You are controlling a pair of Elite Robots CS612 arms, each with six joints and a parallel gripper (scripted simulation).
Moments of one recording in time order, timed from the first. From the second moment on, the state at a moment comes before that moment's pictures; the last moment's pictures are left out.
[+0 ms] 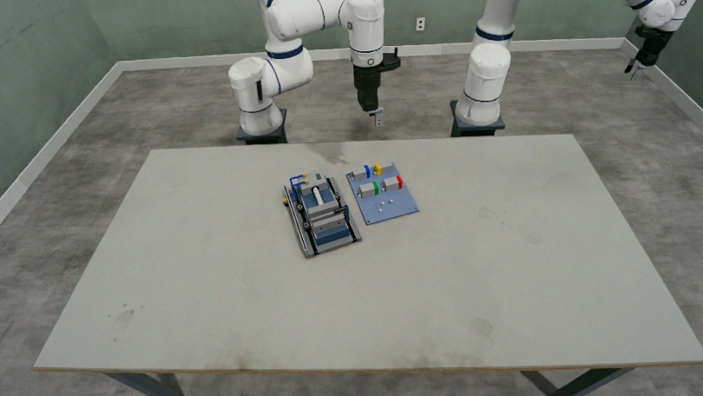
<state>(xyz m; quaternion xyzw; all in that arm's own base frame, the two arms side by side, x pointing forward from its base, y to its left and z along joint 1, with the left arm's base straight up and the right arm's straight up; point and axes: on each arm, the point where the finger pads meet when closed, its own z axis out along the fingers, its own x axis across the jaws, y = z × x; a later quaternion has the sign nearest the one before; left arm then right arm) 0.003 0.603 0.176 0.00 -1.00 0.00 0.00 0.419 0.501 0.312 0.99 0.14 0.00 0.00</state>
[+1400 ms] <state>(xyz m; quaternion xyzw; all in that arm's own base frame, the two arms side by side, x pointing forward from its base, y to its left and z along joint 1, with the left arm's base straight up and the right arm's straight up) 0.003 0.603 0.176 0.00 -1.00 0.00 0.00 0.418 0.505 0.320 0.97 0.25 0.00 0.00</state>
